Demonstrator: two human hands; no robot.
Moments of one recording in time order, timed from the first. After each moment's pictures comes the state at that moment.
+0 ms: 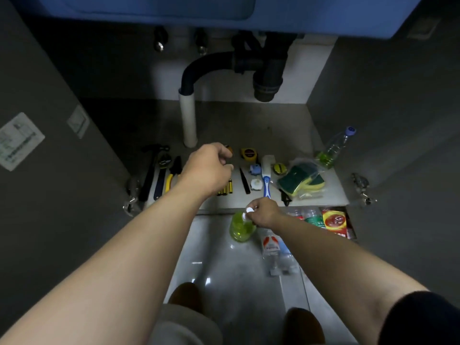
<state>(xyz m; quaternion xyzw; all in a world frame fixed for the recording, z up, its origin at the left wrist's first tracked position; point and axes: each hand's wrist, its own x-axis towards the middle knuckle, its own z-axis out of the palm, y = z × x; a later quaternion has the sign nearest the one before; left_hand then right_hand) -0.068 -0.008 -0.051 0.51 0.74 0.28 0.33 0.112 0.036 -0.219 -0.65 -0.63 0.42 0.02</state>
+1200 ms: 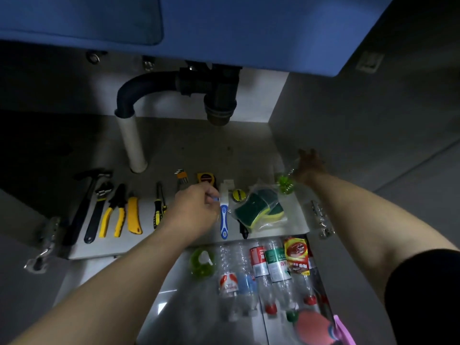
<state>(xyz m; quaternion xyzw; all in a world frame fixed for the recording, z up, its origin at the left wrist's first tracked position) 0.006 0.063 -0.094 0.55 0.70 0.26 0.38 0.296 0.262 -0.134 -0.76 -0.63 0.13 -0.02</state>
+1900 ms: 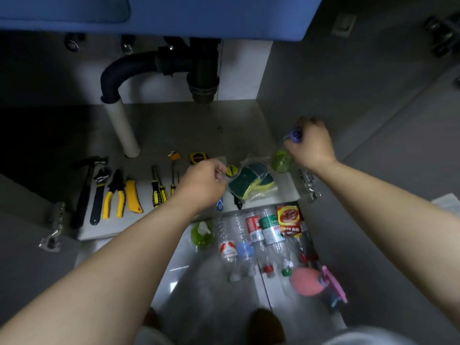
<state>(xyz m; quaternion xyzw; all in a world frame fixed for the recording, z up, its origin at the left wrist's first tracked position) 0.040 0.060 -0.082 0.59 0.68 0.22 0.38 0.293 0.163 -0.069 -0.69 -0.69 0.05 0.21</state>
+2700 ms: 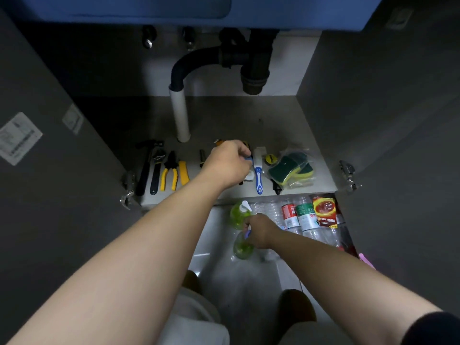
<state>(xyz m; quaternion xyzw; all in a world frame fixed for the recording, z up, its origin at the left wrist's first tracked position) -0.014 -0.004 -0.043 0.55 0.70 0.27 0.37 0.137 -0.034 -0.208 -0.55 -0.76 0.32 -0.12</state>
